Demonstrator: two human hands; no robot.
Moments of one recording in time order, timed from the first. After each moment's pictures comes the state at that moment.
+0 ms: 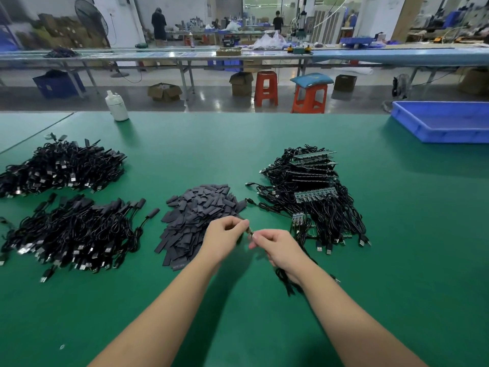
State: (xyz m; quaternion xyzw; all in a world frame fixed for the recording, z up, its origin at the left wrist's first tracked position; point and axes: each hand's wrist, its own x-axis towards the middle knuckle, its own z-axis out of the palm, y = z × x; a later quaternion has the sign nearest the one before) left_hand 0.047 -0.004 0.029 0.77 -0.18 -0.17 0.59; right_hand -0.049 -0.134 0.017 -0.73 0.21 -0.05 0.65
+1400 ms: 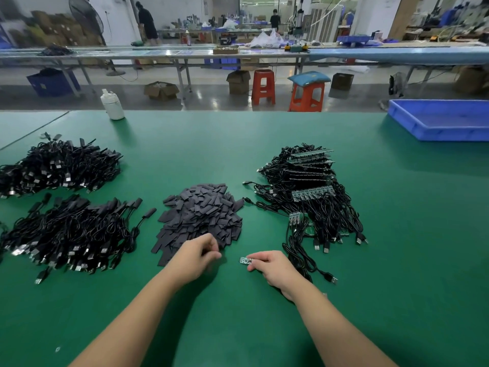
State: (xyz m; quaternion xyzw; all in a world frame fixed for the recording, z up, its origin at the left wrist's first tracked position) left_hand 0.075 0.066 -0.003 0.87 -0.33 -0.18 0.30; right_hand -0.062 -0.125 -0.028 -0.73 0.28 0.04 0.63
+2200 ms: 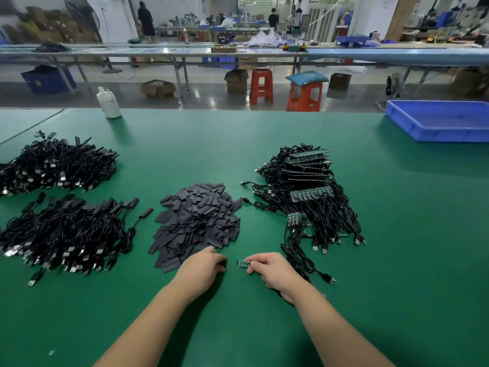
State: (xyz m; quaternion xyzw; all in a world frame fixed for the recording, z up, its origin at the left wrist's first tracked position) left_hand 0.059 0.048 -0.028 0.90 -0.40 -0.10 0.10; right_hand -0.064 -0.125 -0.027 -0.72 0.28 0.05 0.63
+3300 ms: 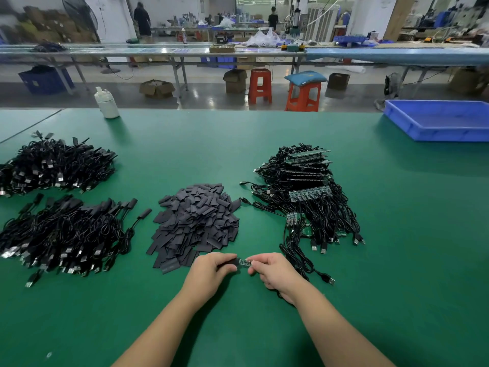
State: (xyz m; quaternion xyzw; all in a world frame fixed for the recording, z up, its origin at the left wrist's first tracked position) left_hand 0.039 0.041 -0.040 0.86 -0.35 -0.09 0.36; right_hand -0.066 -0.128 -0.032 -0.67 0.29 0.05 0.69
